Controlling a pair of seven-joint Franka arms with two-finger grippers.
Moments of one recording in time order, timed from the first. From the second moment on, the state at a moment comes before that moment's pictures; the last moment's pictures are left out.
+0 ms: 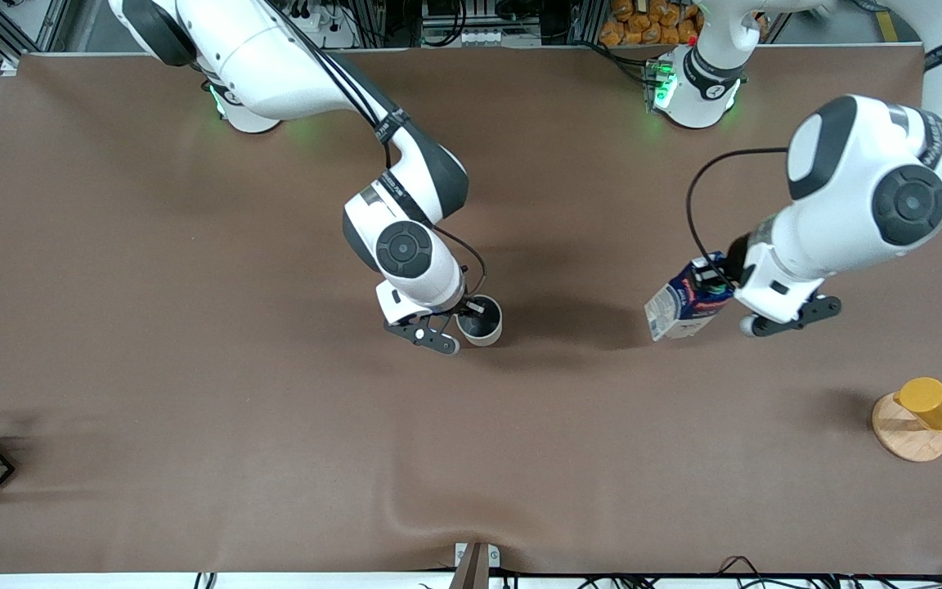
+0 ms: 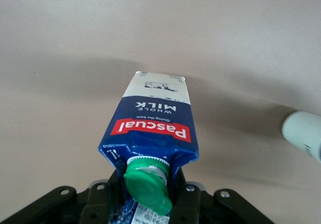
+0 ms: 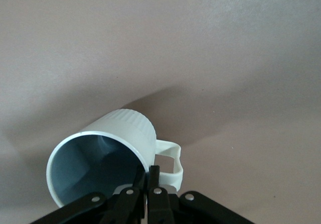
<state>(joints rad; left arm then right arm) -0.05 0.22 -0.23 -1.67 -0.09 1.75 -0.54 0.60 0.79 0.11 -1.28 0.12 2.07 1.02</state>
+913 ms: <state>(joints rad) -0.06 0.22 -0.29 -1.63 -0.09 1.72 -0.60 0.43 0.64 0.08 -1.16 0.12 1.73 0.92</state>
